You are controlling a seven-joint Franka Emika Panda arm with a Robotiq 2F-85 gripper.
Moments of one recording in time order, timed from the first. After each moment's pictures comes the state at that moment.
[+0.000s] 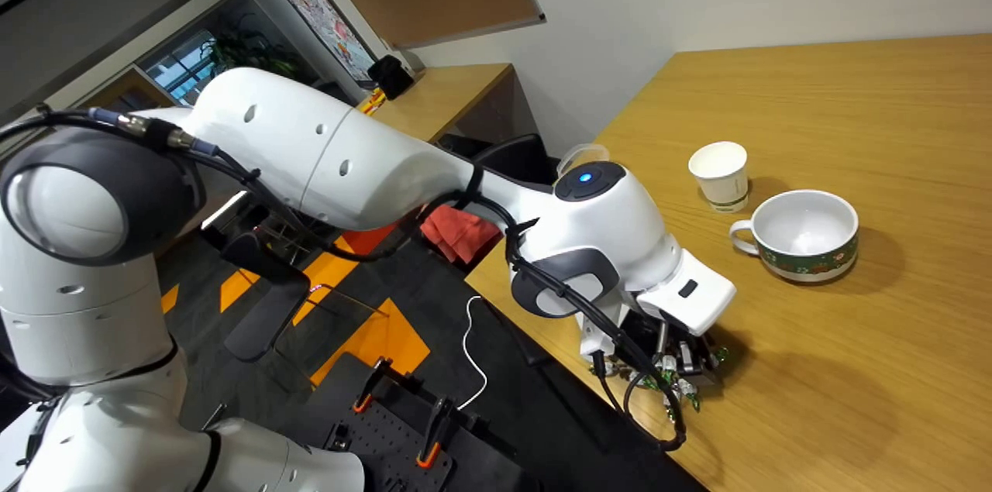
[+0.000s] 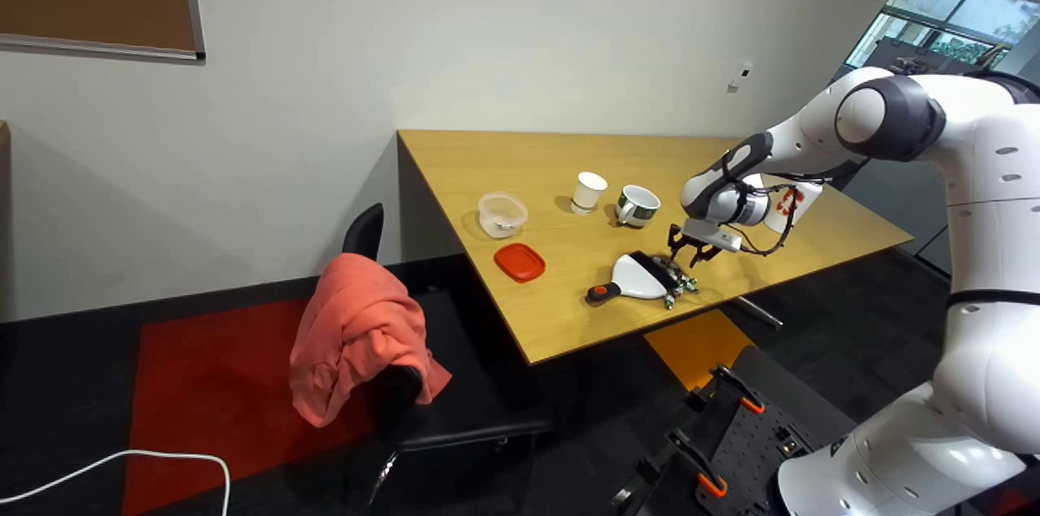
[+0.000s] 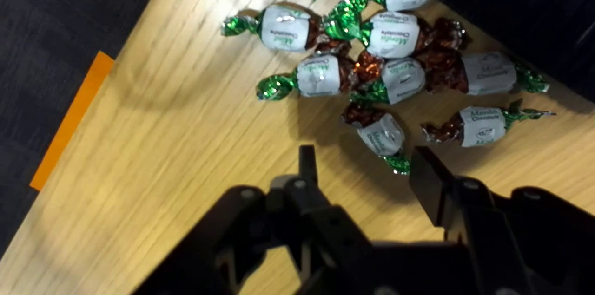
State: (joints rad) arm -0.46 0.75 -0.33 -1.96 0.20 2.76 0.30
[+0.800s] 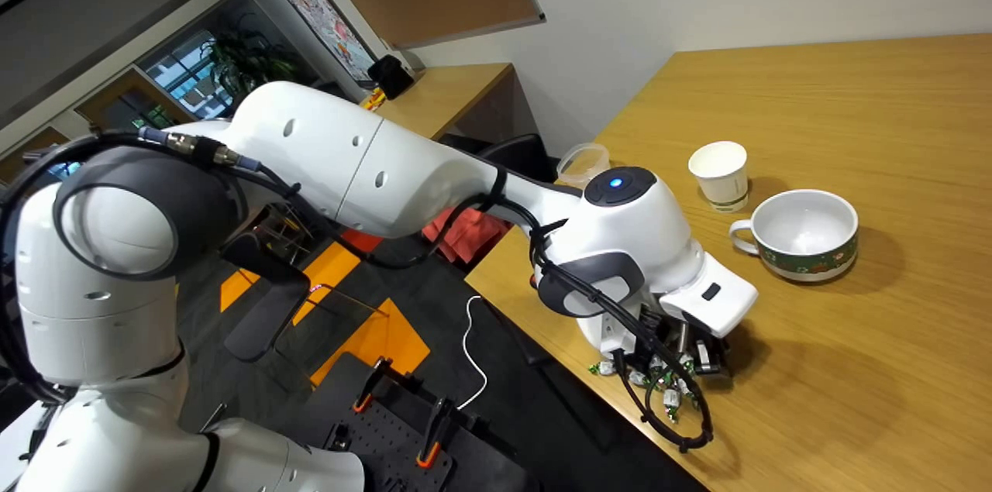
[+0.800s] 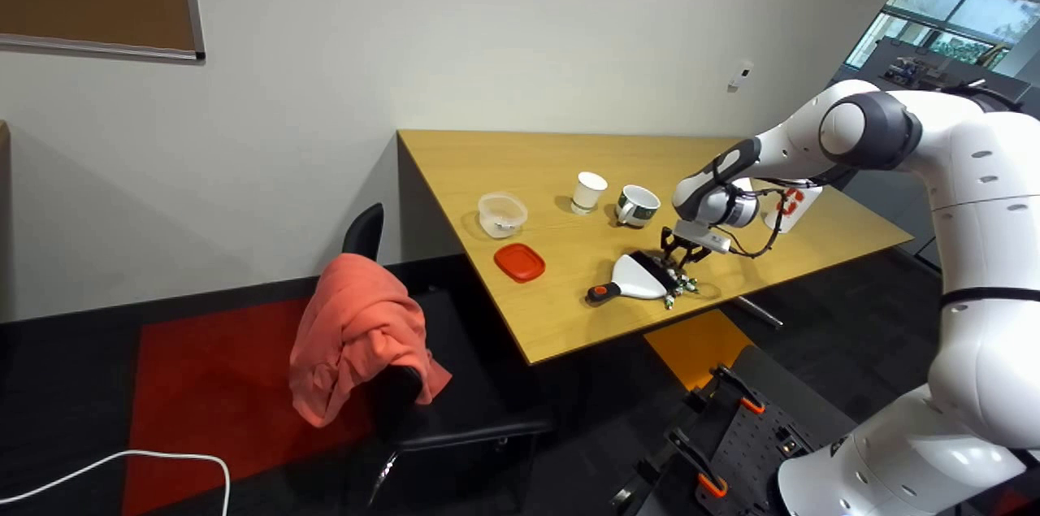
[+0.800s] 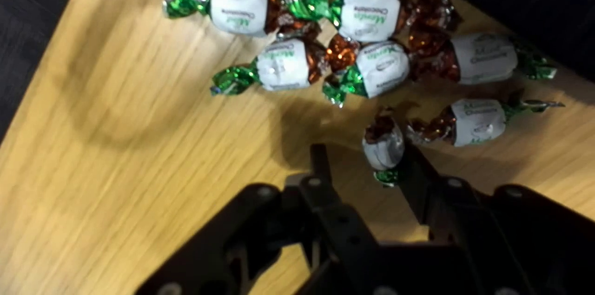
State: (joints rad) arm -0.52 0.84 -0.28 -1.84 0.22 2.72 0.30
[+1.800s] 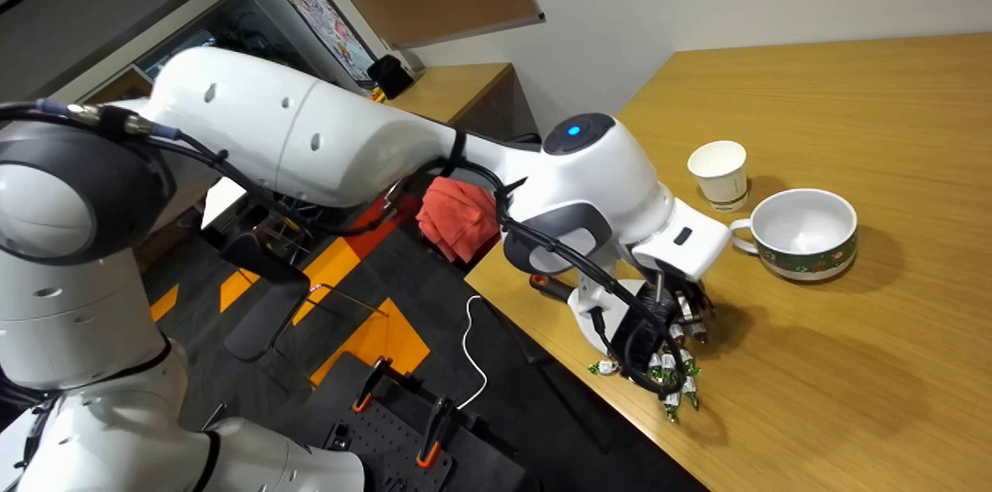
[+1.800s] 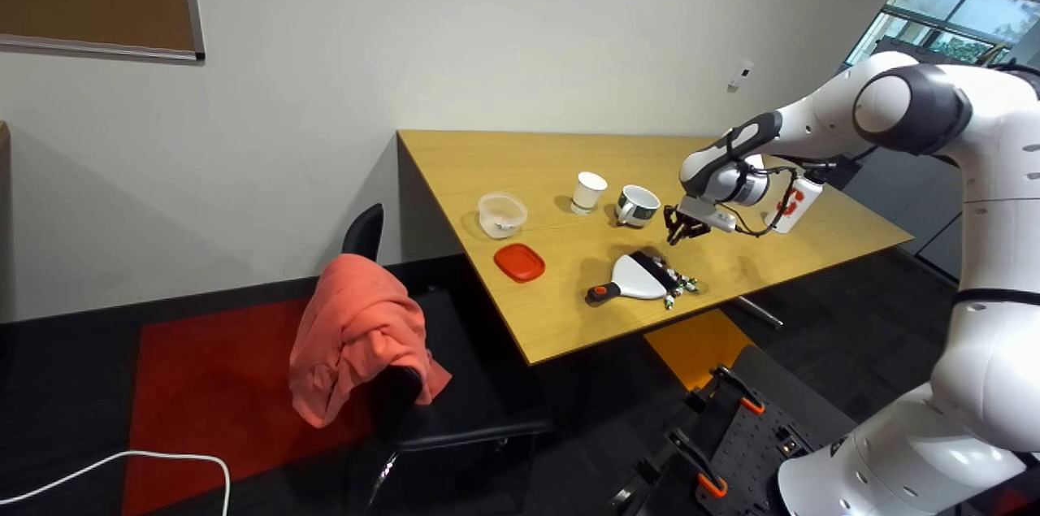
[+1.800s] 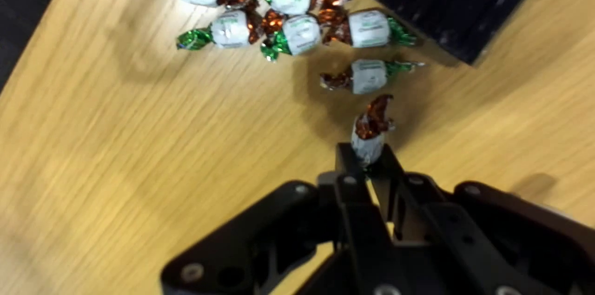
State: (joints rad) arm -0.48 0.67 -0.27 -1.92 0.23 2.71 0.26
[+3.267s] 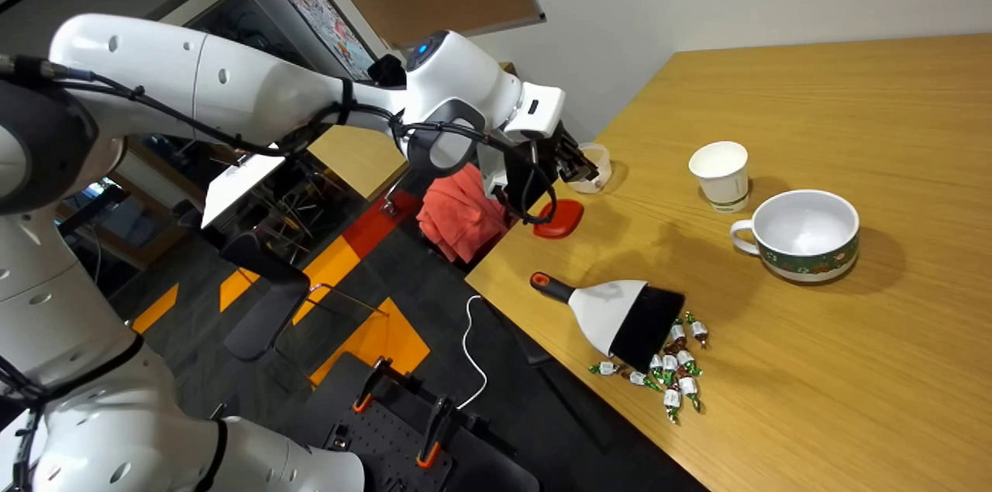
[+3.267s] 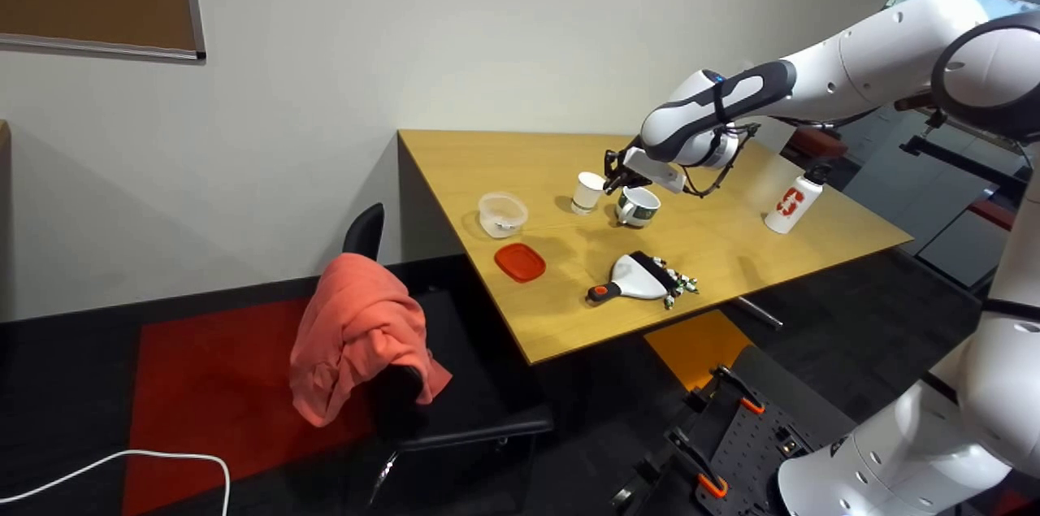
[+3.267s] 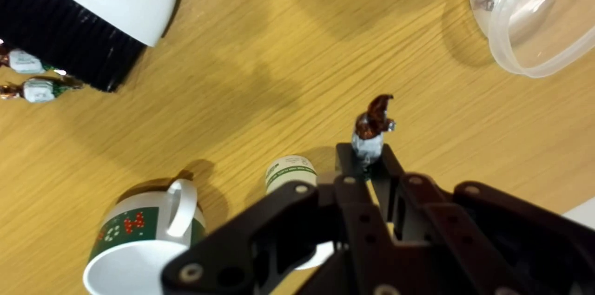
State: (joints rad) arm -0.16 0.42 -0.21 -2.07 0.24 2.85 0.38
